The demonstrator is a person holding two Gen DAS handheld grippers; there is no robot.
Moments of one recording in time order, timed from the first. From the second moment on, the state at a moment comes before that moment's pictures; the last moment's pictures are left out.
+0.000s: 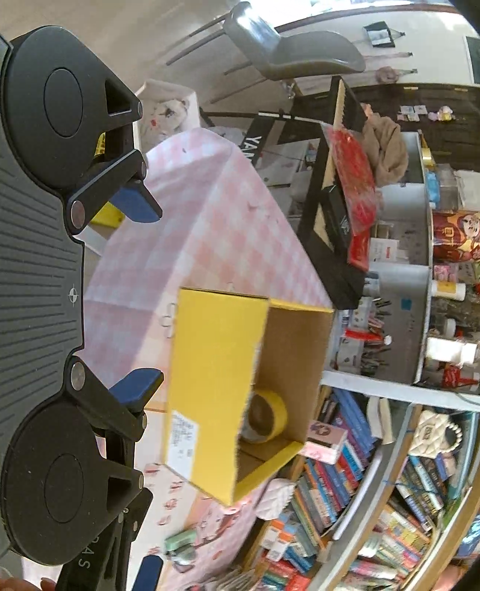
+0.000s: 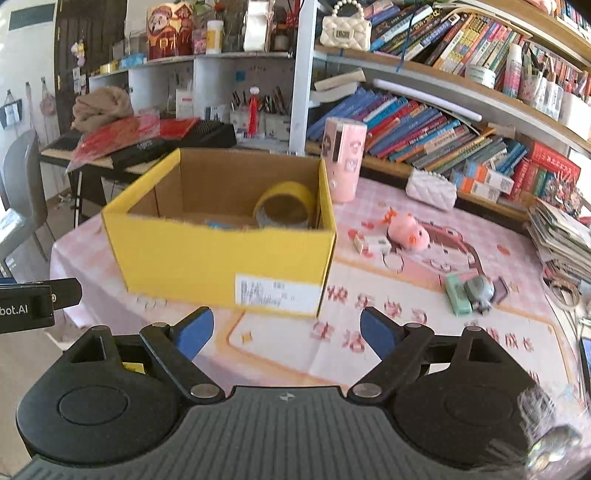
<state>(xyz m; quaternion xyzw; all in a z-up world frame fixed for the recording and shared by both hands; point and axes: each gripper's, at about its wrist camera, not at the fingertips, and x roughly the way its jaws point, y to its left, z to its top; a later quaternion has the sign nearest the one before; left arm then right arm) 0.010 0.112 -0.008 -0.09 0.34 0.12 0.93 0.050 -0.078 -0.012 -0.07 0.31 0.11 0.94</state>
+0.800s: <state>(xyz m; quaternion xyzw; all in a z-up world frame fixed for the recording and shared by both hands) 0.013 0.059 -0.021 -0.05 0.38 0.00 0.93 0.021 -0.124 -0.023 -0.06 0.36 0.02 0.93</state>
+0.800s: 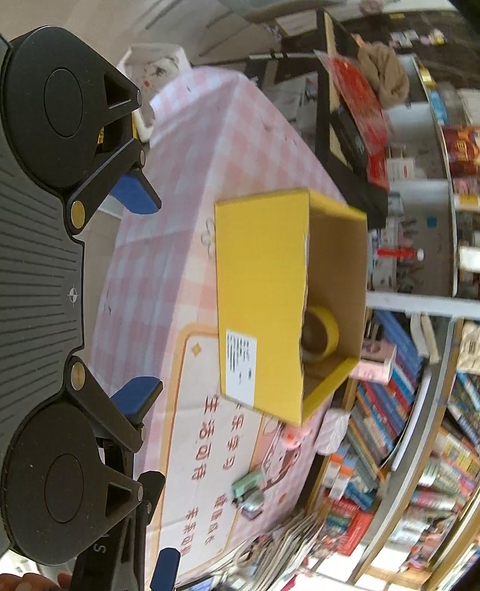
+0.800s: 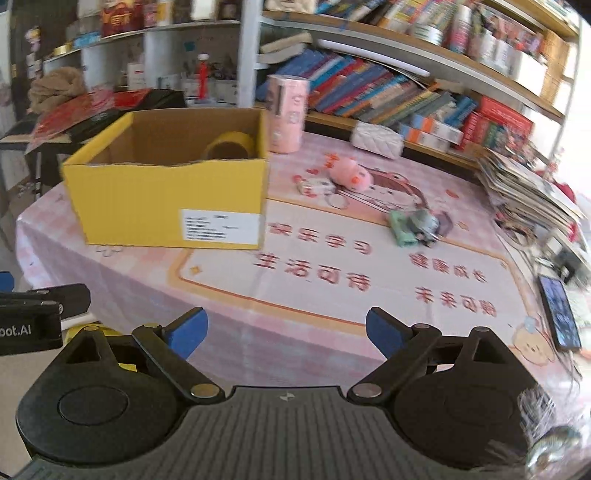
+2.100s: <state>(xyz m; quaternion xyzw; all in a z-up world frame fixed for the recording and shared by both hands) 0.147 -0.113 -0.033 -0.03 0.40 -0.02 0.92 0.157 -0.299 -0.034 -0.03 0.39 0.00 0.92</state>
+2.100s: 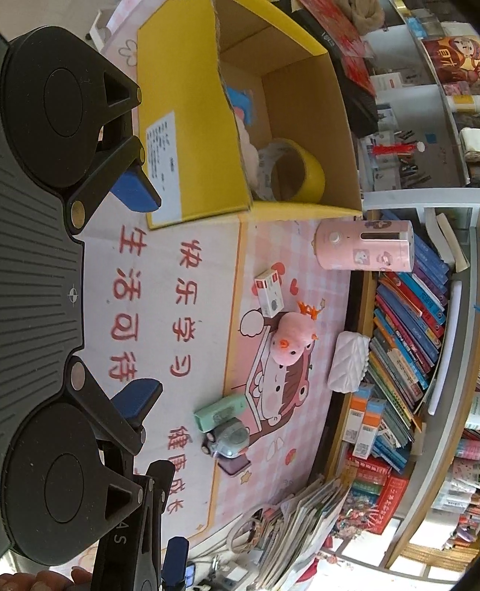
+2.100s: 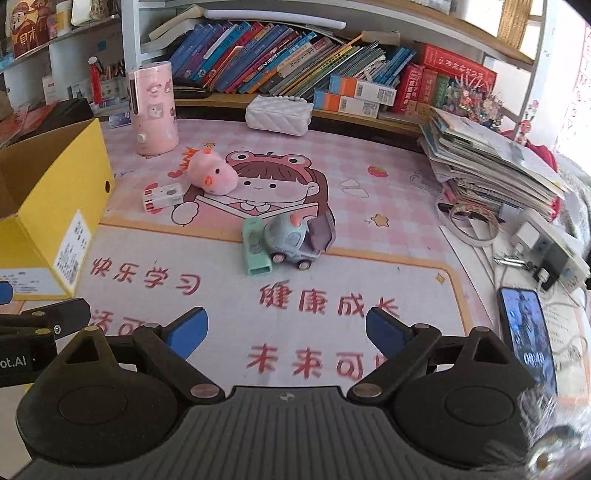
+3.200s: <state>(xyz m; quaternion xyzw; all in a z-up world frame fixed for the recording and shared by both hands) 0.203 -0.165 -0.050 -0.01 0.43 -0.01 0.90 0.264 -0.344 -0.067 -0.03 0.39 0.09 0.92</state>
